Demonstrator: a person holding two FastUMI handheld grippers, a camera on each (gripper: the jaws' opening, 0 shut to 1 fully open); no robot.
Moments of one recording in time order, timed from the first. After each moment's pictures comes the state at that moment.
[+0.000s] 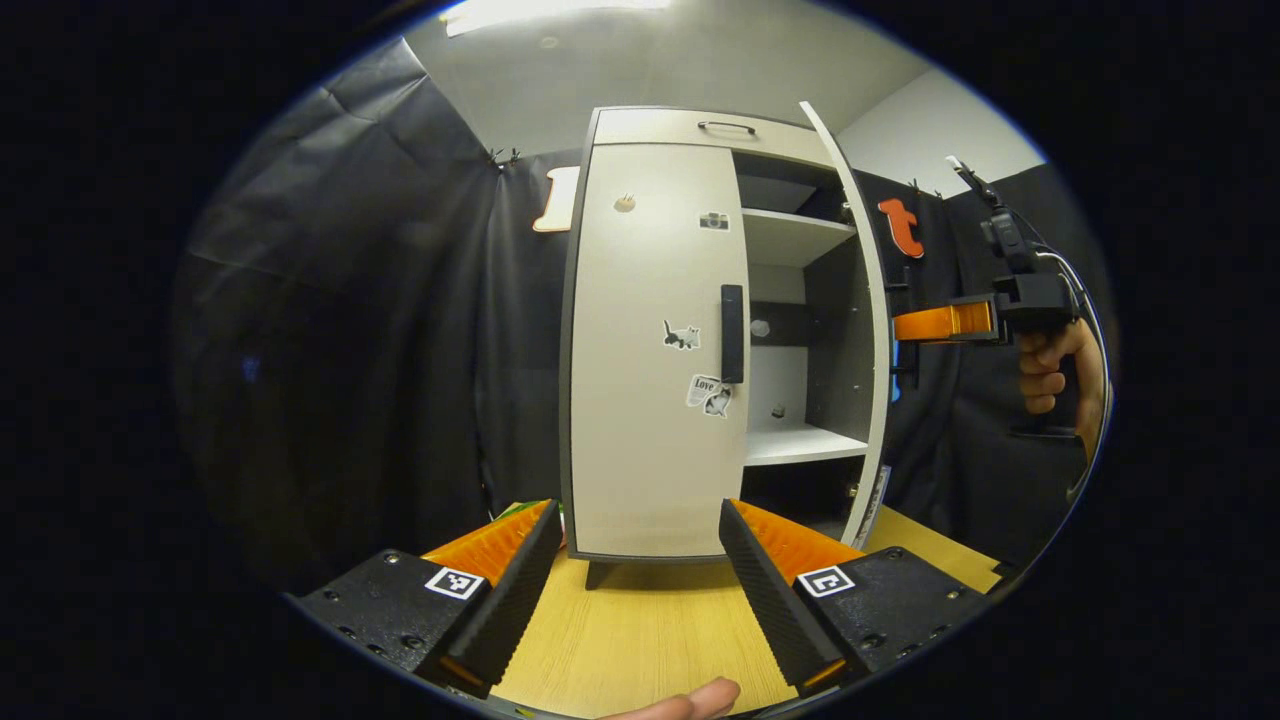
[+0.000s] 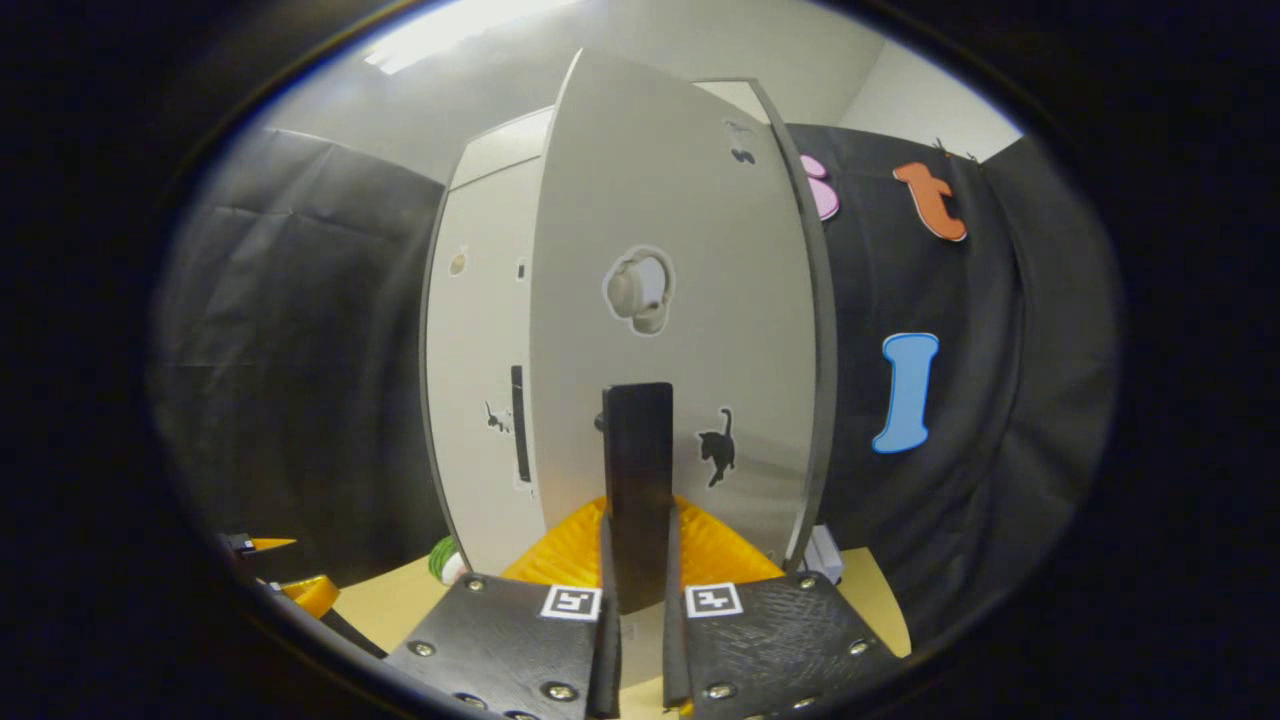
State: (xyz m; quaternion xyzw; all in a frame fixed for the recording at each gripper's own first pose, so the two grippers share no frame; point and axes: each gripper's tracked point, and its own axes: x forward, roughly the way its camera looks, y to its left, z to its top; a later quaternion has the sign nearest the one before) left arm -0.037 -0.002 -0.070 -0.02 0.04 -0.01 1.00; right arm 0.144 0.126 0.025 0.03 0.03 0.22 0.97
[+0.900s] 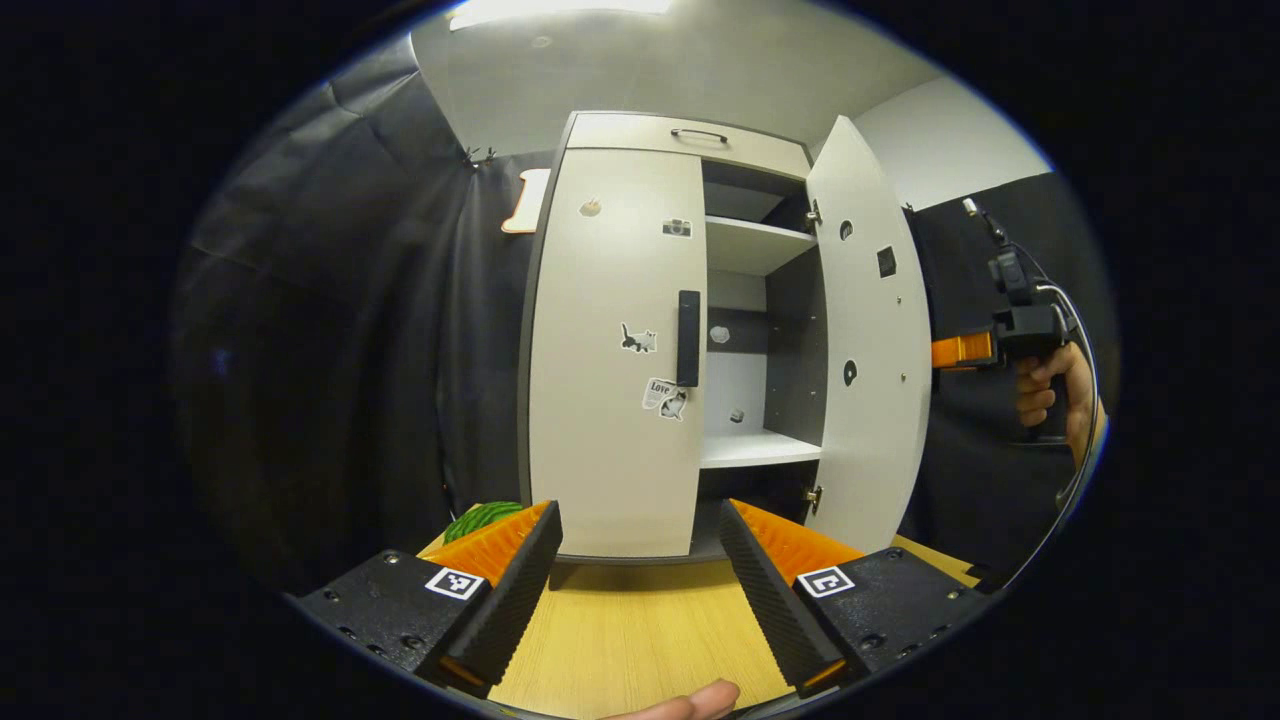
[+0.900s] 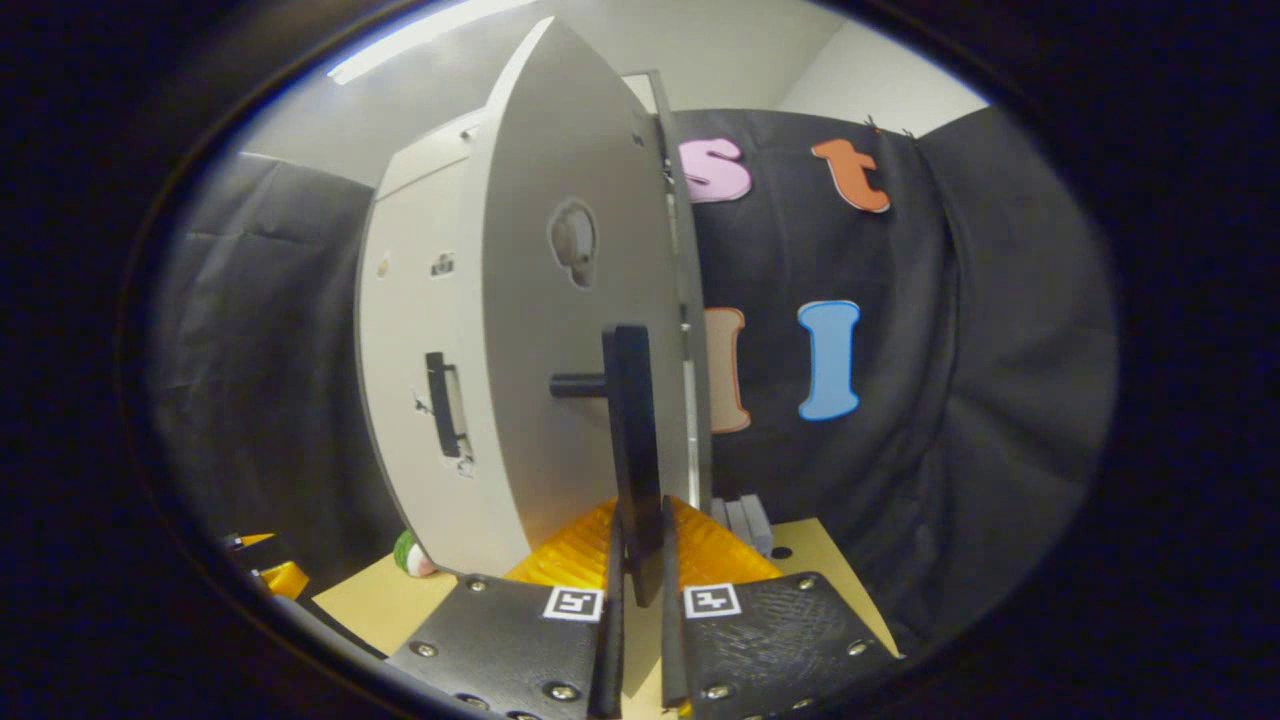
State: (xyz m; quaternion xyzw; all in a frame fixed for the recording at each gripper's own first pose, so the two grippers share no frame) left arm -0.043 -0.030 -0.073 -0.03 0.04 -0.07 1.00; right arm 0.161 0.023 -0.006 0.07 0.05 0.11 0.99
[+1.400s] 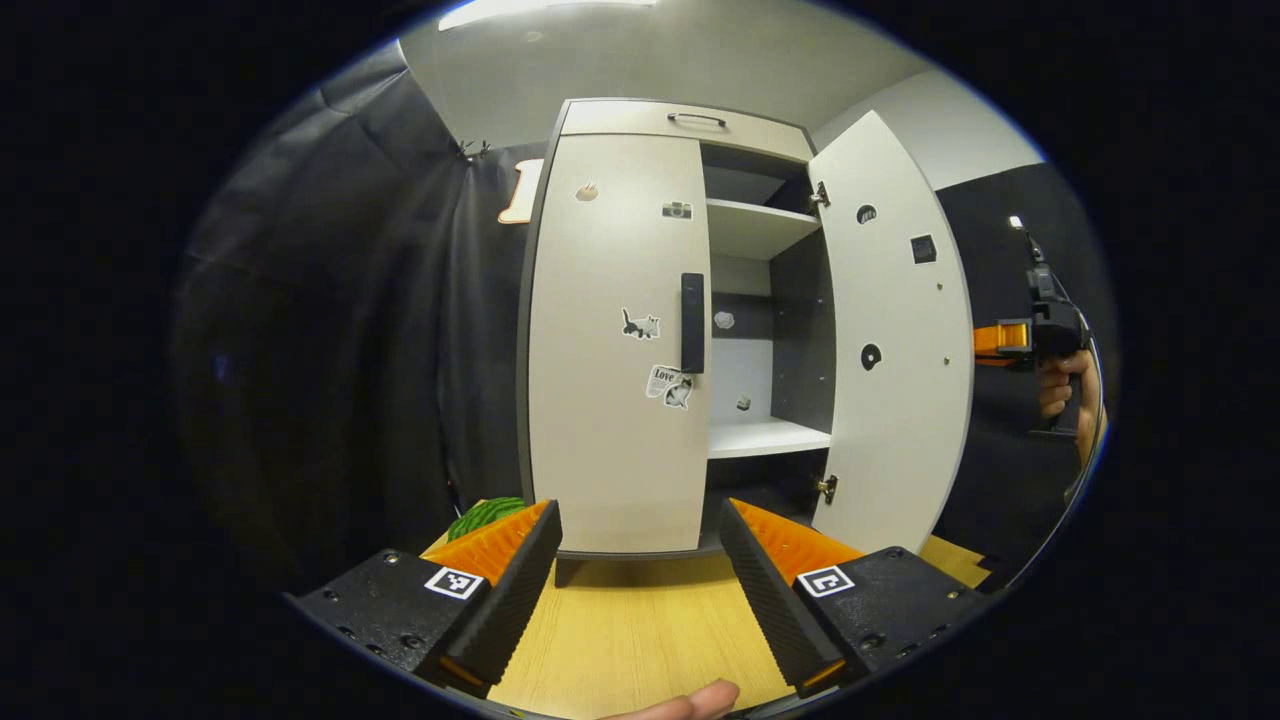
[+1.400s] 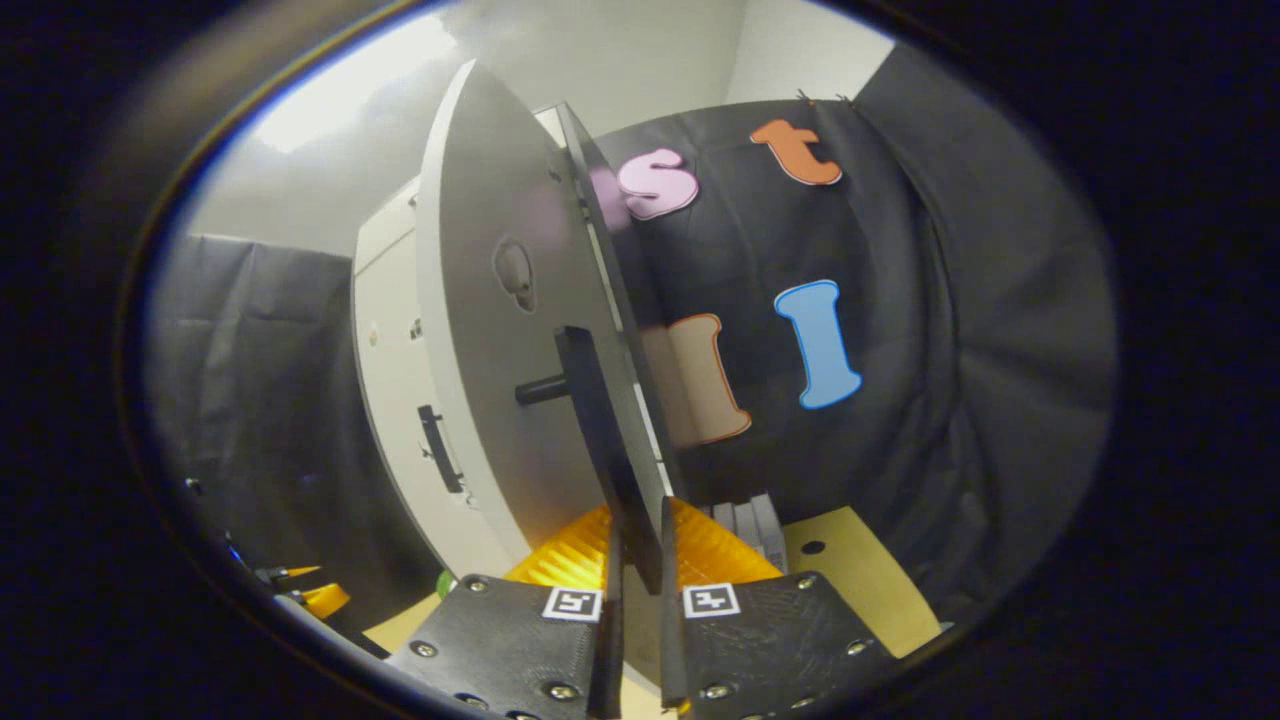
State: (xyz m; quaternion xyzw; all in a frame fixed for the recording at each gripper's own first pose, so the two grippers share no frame) left arm -0.024 -0.017 -0.084 -0.01 0.06 -0.05 1.00; right arm 0.150 -0.014 -0.009 0.19 0.04 0.19 0.96
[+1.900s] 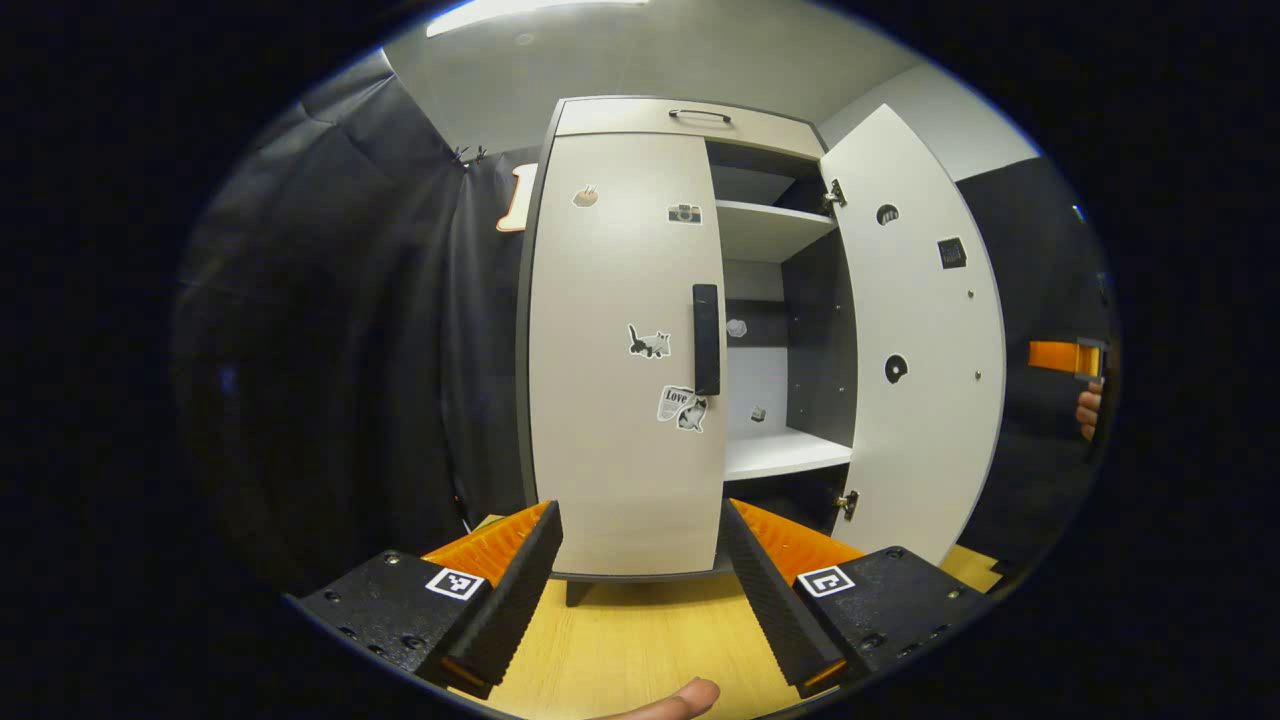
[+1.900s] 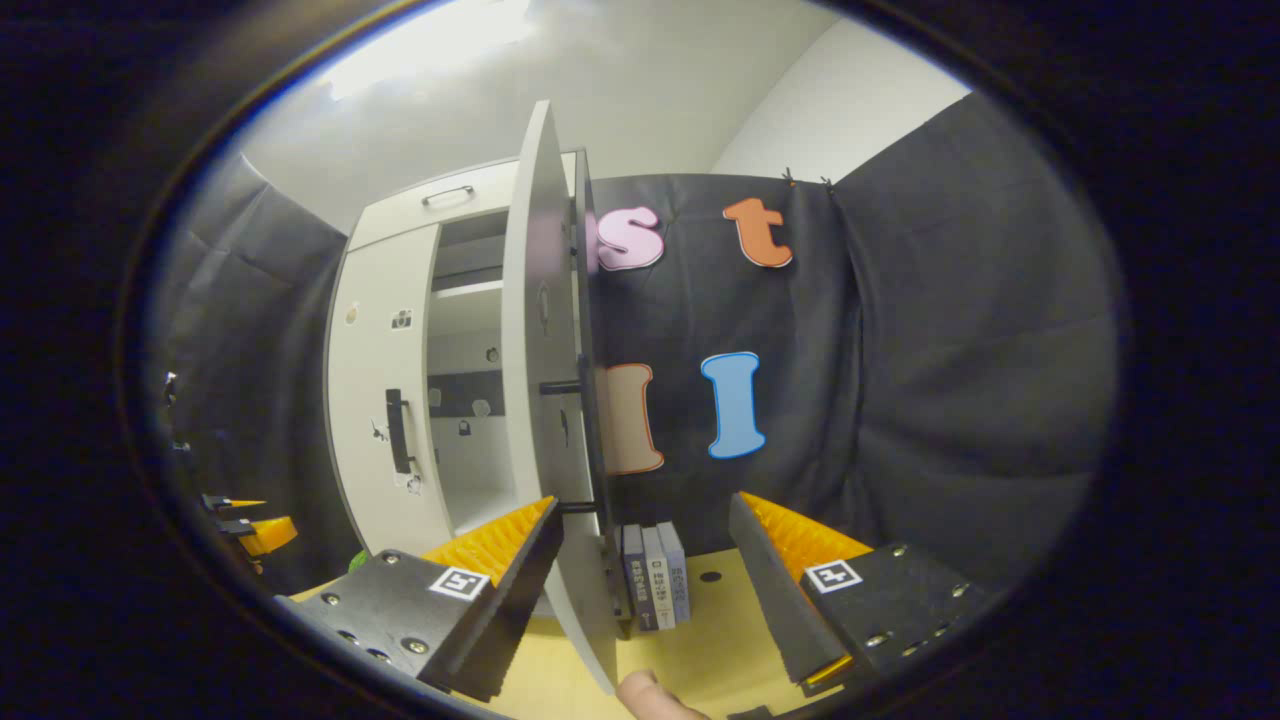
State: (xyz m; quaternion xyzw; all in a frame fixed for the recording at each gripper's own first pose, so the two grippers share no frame) left arm 0.014 -0.024 -0.059 -0.02 0.05 -0.05 1.00; right arm 0.055 -0.051 -0.008 0.09 -0.04 0.05 0.99
